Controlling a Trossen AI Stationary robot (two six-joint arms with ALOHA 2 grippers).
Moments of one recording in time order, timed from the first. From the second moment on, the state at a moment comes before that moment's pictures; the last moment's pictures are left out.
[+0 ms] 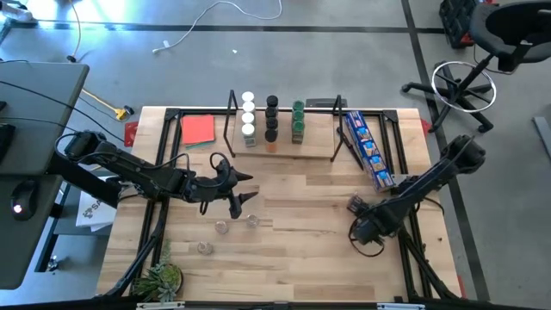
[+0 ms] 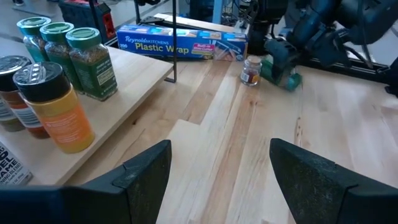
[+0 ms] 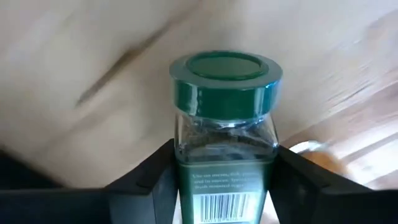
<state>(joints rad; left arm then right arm) -0.31 1.19 0.67 0.08 -0.57 -0.33 0.65 1.42 0.69 -0.95 0.13 -0.34</state>
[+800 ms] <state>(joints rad) -0.23 1.38 0.83 0.38 -0.03 0.01 -0.03 1.44 0.69 0.30 -0.80 -0.13</state>
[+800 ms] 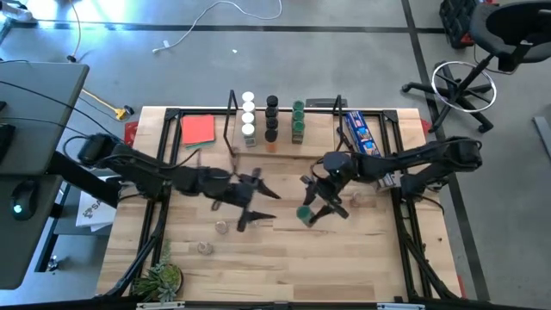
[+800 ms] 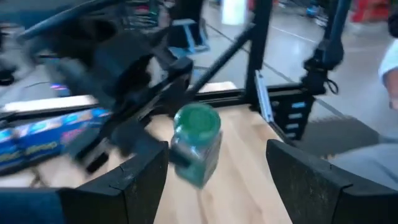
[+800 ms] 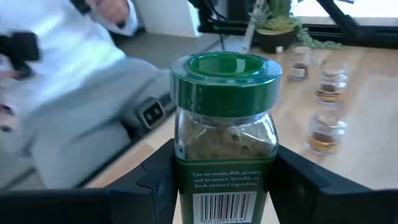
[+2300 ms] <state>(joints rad) -0.14 1.78 1.32 0.02 0.25 0.22 -0.04 1.46 0.69 0.37 -0.75 -0.02</state>
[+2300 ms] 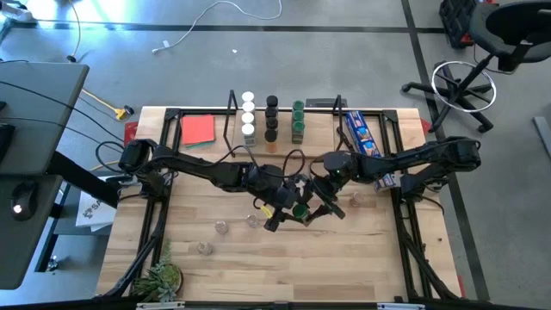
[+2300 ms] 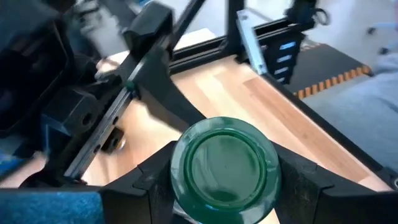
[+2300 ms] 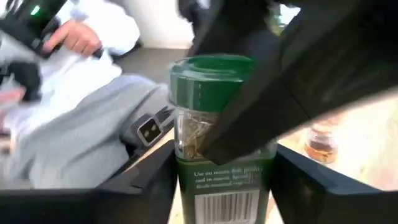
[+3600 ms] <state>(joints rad) 0.28 1.87 1.35 -0.05 0.00 0.18 -0.02 1.07 0.69 -0.30 0.24 0.12</state>
